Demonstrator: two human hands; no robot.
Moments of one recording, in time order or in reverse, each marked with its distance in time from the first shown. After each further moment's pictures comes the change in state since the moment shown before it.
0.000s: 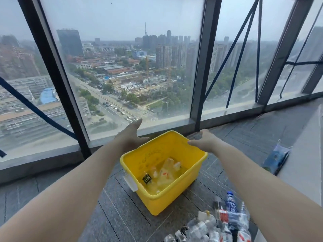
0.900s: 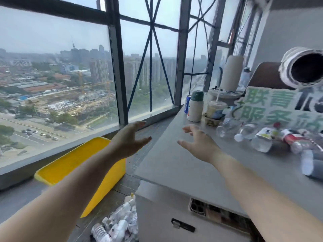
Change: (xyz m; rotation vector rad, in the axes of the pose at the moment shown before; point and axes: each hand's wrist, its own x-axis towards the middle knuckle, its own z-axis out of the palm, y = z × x) left_hand -0.254 0.336 0.122 -0.164 -0.006 0.599; right_hand -0.380 0.224 -0.192 -0.090 0.508 -0.150
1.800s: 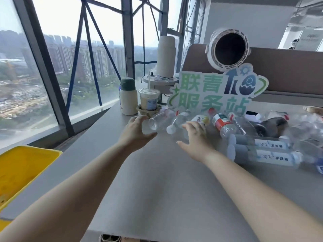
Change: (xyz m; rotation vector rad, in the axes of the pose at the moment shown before) left_hand 0.138 0.133 0.229 -0.132 -0.081 0.029; right_hand -0.009 0.222 -0.091 -0.457 0.157 0.181
